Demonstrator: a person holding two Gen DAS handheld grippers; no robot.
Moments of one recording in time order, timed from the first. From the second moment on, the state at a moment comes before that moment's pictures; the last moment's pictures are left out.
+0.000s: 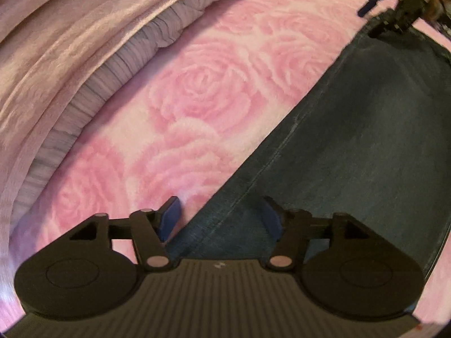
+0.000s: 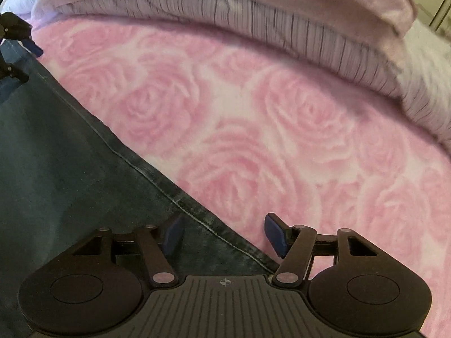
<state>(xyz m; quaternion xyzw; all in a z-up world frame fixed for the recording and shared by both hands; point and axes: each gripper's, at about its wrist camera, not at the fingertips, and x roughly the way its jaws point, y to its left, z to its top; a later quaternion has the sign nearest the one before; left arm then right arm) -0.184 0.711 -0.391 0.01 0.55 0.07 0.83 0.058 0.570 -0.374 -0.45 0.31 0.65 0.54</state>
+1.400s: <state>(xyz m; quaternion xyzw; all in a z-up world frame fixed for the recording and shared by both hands) -0.456 0.293 -0.305 -0.36 0.35 0.47 0.72 0.050 0.092 -0.304 -0.01 0.52 0.44 0.73</state>
